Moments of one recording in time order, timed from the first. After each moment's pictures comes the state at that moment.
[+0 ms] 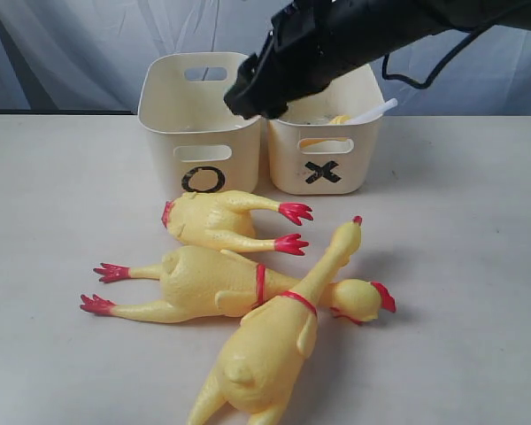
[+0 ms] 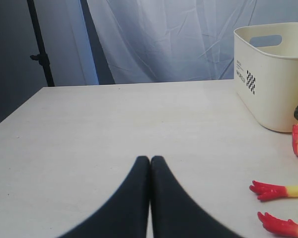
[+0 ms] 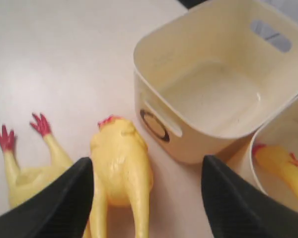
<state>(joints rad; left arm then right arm) 0.04 0.01 0.00 0.16 0.26 -0.09 0.53 1.74 -1.46 0.56 0.62 -0.84</state>
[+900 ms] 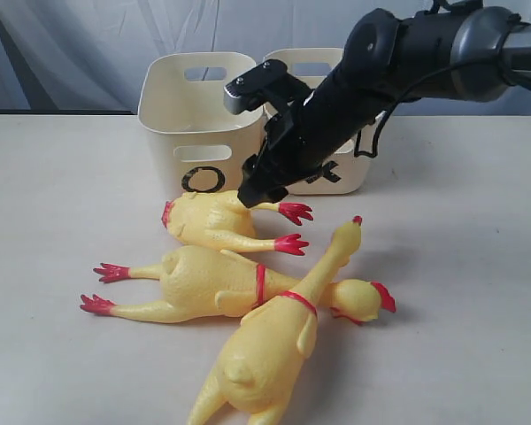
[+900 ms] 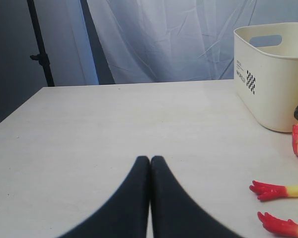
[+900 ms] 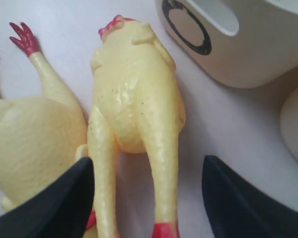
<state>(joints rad) 0.04 0.01 0.00 0.16 0.26 -0.09 0.53 1.97 -1.46 0.51 0.70 -0.78</state>
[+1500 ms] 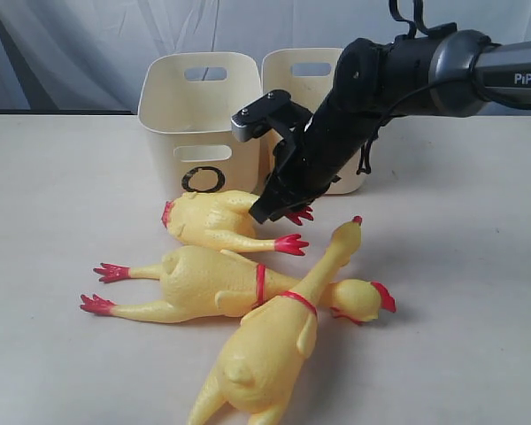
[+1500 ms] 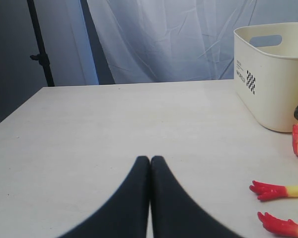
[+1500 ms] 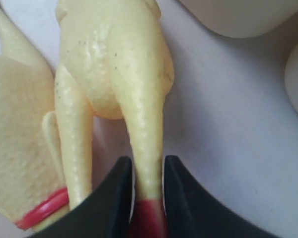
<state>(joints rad) 0.04 0.01 0.00 0.16 0.26 -0.09 0.53 2.02 -1.46 0.39 0.73 -0.67</state>
